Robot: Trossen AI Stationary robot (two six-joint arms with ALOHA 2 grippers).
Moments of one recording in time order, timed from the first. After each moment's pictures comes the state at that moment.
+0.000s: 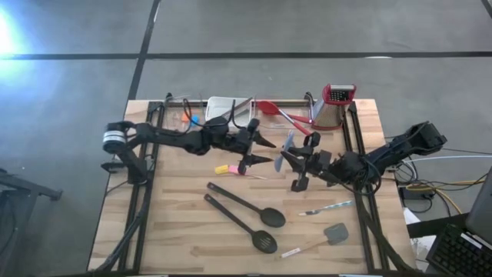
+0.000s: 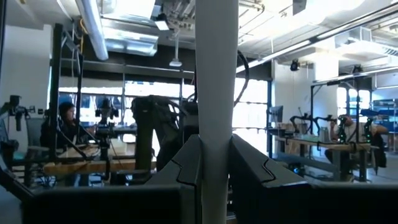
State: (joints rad) left arm 0.15 1.66 1.04 0.75 0.43 0.03; right arm 0.30 1.29 0.51 1.28 0.57 -0.27
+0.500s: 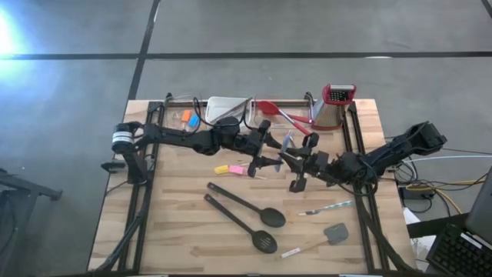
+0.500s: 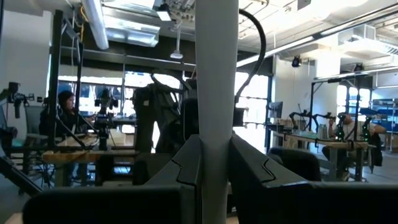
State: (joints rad) left arm 0.12 1.75 1.22 0.66 0.43 0.03; right arm 0.30 1.29 0.53 1.21 0.57 -0.28
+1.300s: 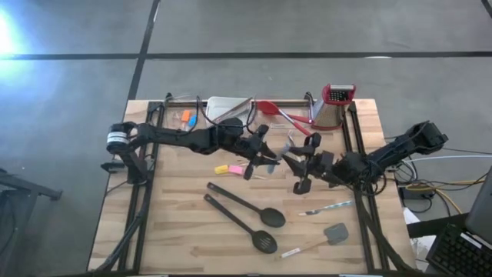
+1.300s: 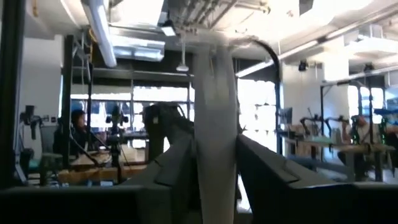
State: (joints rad) left arm 0.11 1.69 1.22 0.35 0.43 0.11; right arm 0.34 1.26 0.55 1.22 0.57 -0.26
